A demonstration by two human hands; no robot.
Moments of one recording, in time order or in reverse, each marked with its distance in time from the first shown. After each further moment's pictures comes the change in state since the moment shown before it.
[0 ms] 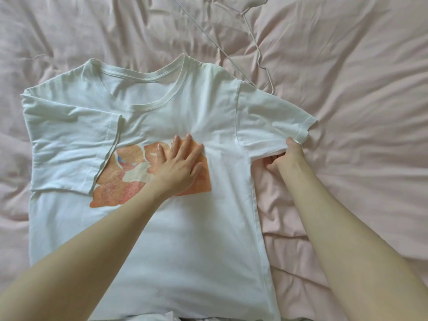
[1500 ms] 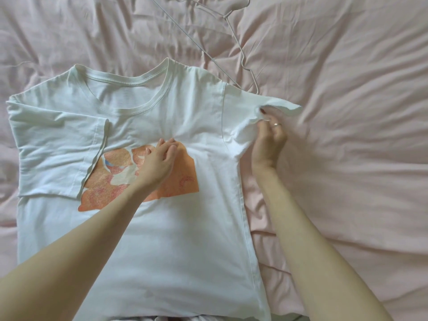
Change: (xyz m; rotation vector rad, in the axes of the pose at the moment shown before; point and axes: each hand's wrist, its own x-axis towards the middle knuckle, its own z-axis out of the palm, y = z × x) left_hand 0.003 0.003 -0.018 -0.677 0.213 -0.183; right_hand -0.055 0.013 0.005 -0.181 -0.253 -0.912
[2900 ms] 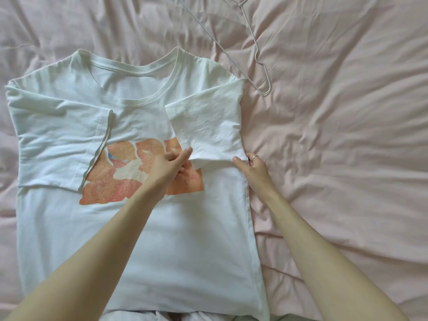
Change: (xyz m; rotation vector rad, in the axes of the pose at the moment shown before) left_hand -0.013 0.009 0.009 -0.546 -0.030 -0.440; right_hand -0.009 0.072 -0.031 -0.434 -0.587 0.343
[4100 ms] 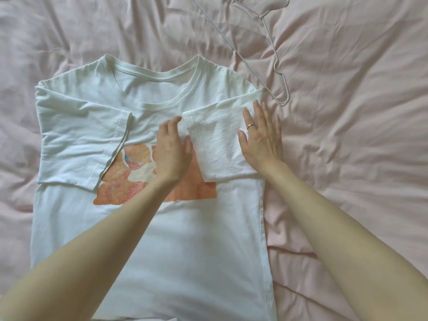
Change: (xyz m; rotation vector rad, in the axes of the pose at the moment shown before) left_hand 0.017 0.014 -0.005 0.534 0.426 0.597; right_hand 0.042 -0.052 0.013 -1.186 0.234 -0.615
